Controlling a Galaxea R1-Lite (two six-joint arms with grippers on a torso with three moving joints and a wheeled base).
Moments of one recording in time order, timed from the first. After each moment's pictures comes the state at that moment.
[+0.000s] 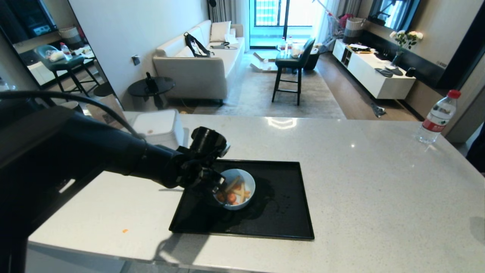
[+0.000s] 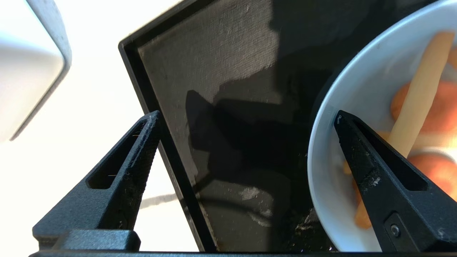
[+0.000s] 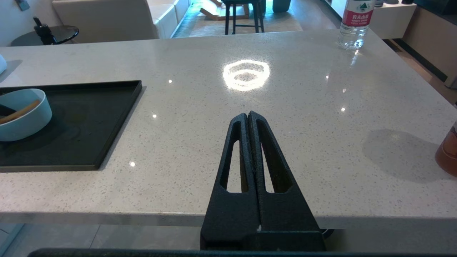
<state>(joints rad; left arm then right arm) -0.52 2.13 -1.25 -0.03 0.34 0.17 0.00 0.00 0.00 -0.12 -0.04 0.05</state>
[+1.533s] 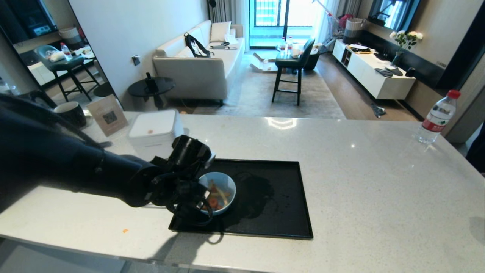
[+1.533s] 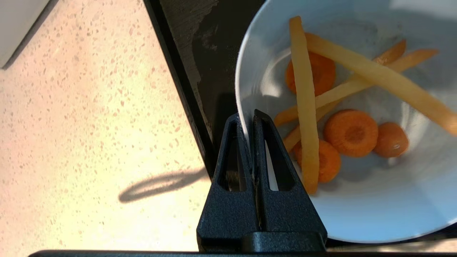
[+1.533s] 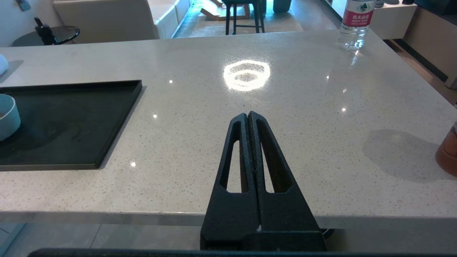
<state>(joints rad) -0.52 1.96 -1.01 -0.03 0.34 0.11 0.00 0.00 0.00 -0.12 -0.04 0.05</state>
